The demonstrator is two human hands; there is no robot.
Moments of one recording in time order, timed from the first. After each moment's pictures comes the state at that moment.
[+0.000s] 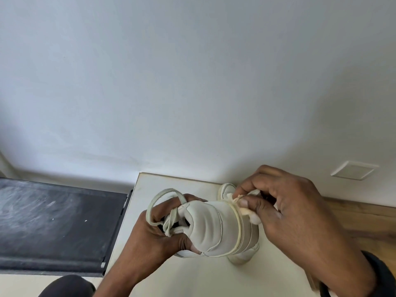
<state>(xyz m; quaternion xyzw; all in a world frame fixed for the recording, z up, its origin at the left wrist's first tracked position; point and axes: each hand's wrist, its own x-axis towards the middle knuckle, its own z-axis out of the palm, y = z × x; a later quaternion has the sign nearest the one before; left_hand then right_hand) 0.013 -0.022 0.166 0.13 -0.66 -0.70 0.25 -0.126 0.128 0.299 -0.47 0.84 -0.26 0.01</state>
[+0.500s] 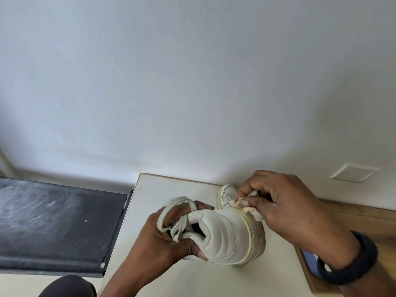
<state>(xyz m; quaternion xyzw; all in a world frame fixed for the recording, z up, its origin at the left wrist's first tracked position) 0.010 -0.016 0.170 0.12 -0.68 -0.69 0.22 -0.150 0.122 0.296 -0.45 0.87 -0.19 0.10</state>
